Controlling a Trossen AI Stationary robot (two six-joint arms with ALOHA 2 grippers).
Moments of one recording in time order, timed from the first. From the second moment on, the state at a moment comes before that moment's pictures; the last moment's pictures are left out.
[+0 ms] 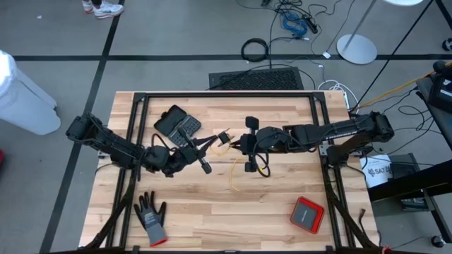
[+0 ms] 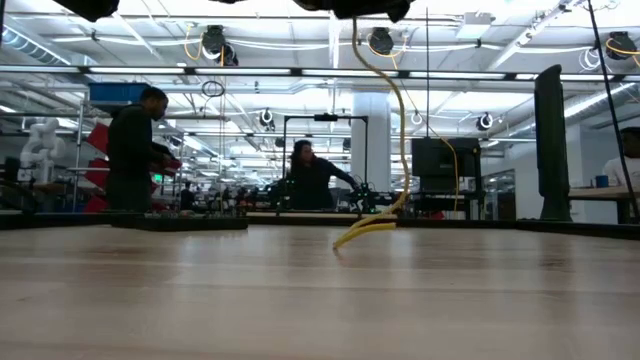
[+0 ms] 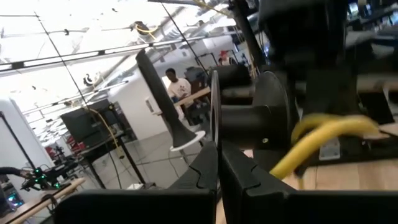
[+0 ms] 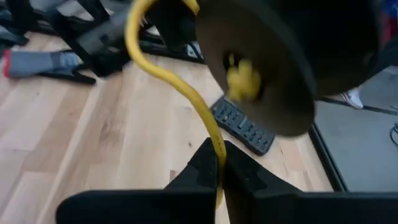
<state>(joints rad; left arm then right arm) -0.31 1.43 0.69 1.09 -0.79 0.70 0.14 1.43 1.24 -0.28 0.29 -0.12</state>
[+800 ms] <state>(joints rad) -0.30 1.43 0.69 0.98 -0.76 0.70 0.17 1.35 1.24 -0.36 0.39 -0.12</state>
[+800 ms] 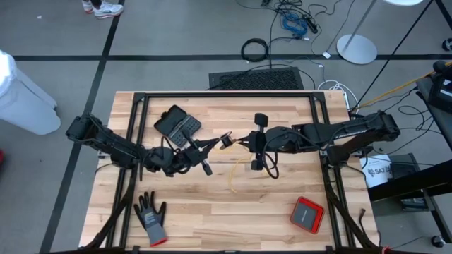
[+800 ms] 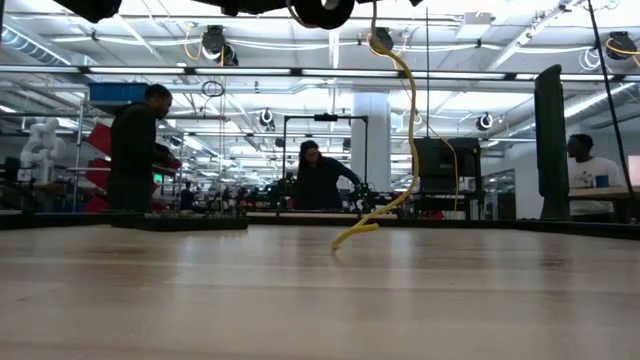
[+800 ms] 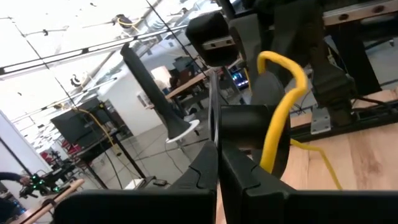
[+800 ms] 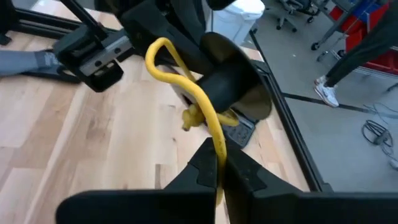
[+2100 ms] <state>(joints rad) -0.34 1.42 0.69 1.06 -0.63 0.74 0.14 1.33 1.24 -0.56 0.61 -0.07</state>
